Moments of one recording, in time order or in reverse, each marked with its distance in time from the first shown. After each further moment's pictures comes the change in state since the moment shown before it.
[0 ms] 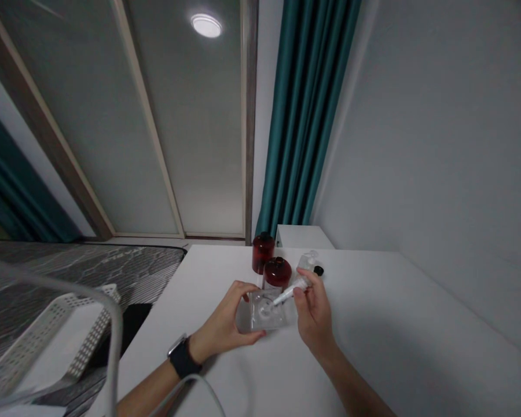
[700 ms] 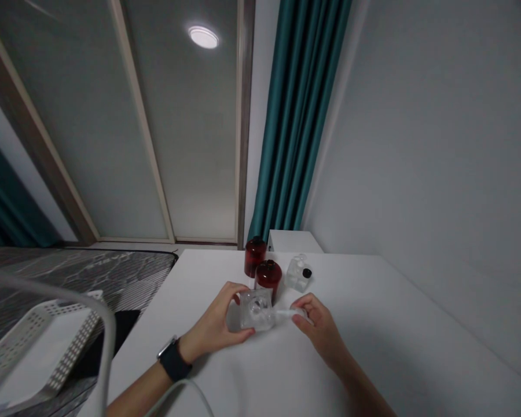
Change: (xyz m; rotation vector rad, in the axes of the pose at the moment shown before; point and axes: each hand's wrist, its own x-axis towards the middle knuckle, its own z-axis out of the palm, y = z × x) left_hand 0.002 0.003 -0.005 -0.018 -0.031 -0.044; right_hand -0.017 0.021 -0.053 0.142 -0.281 0.313
